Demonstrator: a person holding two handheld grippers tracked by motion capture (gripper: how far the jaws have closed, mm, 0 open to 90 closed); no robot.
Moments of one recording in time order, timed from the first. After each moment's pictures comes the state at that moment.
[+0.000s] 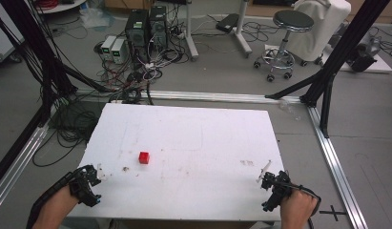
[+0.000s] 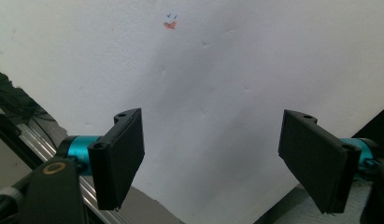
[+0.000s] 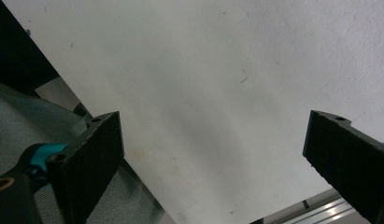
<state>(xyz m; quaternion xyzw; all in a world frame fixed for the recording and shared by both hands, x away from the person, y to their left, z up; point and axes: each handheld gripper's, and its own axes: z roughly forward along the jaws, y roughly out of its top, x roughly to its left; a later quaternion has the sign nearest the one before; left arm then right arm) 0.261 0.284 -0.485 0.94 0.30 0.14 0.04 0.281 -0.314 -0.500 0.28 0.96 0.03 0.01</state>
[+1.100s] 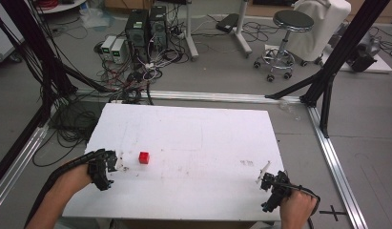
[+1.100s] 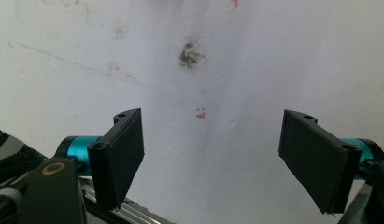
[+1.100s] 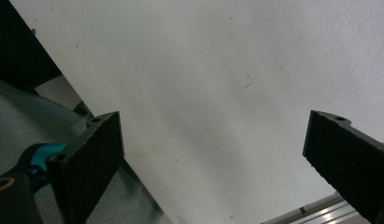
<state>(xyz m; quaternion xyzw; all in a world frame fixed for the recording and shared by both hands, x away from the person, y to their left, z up) 0.308 0.235 -0.452 0.98 0.11 0.15 0.03 0.280 -0.312 -0.501 0.27 0.96 0.03 0.02</state>
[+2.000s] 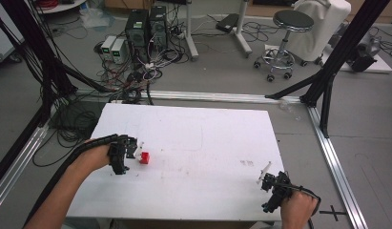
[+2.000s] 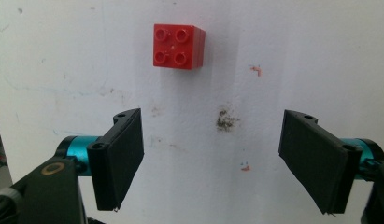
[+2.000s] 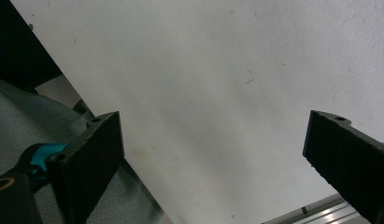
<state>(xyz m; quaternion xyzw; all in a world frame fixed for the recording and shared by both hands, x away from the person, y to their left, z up) 0.357 0.185 -0.439 0.99 0.00 0.13 0.02 0.279 -0.315 -0.503 0.27 0.96 0.04 0.01</state>
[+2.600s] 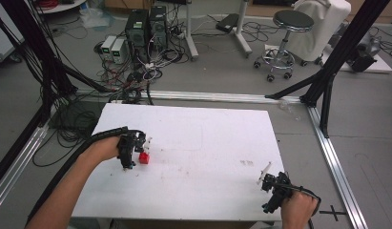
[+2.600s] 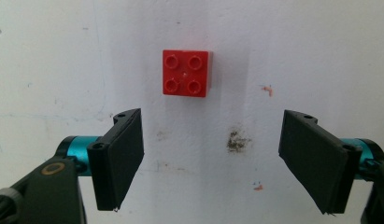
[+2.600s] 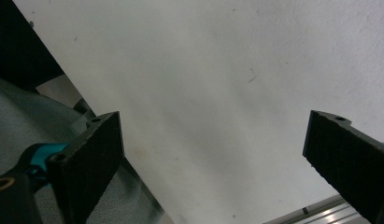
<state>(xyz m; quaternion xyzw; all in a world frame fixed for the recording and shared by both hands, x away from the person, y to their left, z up) 0.386 0.168 -0.448 1.00 -0.02 0.08 0.02 0.278 -0.316 -0.504 0.27 0.96 0.03 0.01</state>
